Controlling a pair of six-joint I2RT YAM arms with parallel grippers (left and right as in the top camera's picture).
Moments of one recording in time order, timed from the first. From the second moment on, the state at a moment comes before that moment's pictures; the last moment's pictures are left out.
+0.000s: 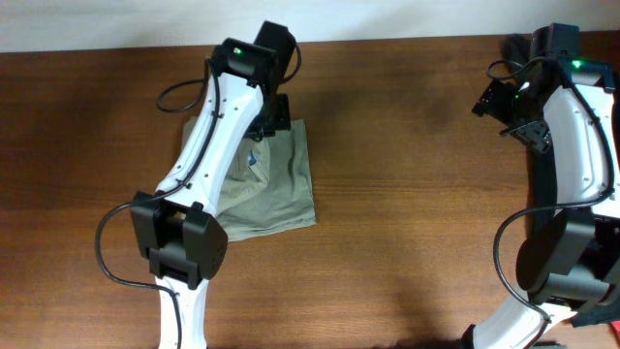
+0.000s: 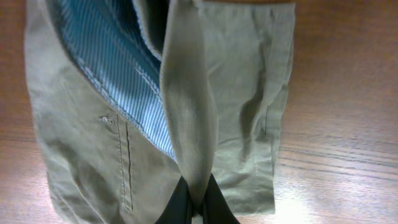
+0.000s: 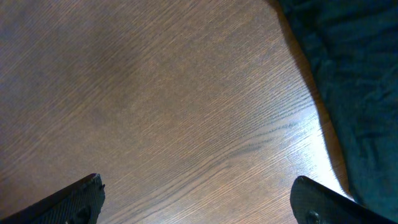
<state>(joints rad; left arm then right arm) -0.38 2.20 2.23 -1.46 -0.13 -0.44 -0.22 1.92 1.81 -1.17 0.03 0.44</state>
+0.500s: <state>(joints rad) -0.38 2.20 1.99 -1.32 -0.11 -0.44 -0.22 1.92 1.81 -1.17 0.03 0.44</state>
